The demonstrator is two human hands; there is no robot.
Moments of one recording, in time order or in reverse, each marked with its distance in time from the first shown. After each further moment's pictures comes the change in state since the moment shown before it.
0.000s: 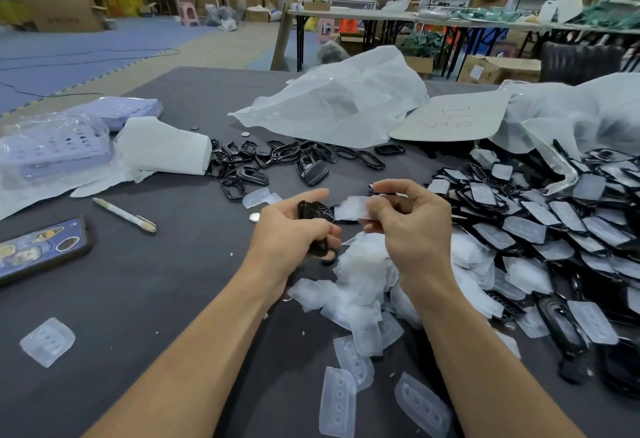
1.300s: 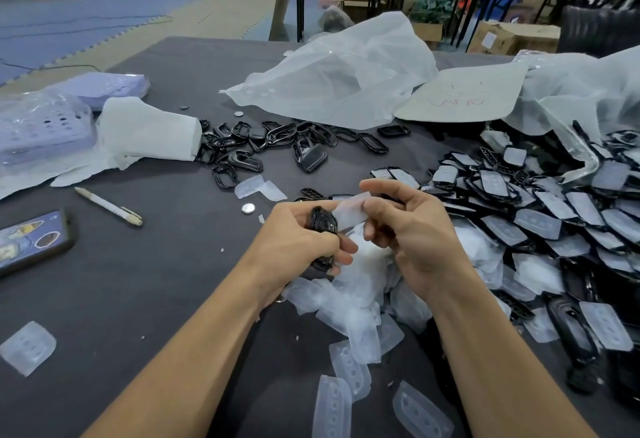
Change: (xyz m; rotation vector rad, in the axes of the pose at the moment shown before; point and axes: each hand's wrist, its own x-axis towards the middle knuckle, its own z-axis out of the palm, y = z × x) left_hand 0.002 -0.002 -0.002 0.197 -0.244 -0.039; right_hand 0.008 -0.001 -0.011 0.188 -0.285 0.296
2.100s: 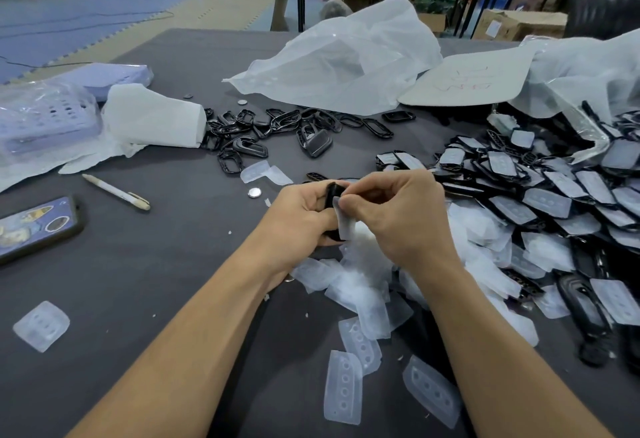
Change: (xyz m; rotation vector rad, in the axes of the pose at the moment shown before) left_hand -0.002 -0.002 -0.001 0.035 -0.049 0.111; right_hand -0.008 0.009 0.017 -0.610 0.063 -0.386
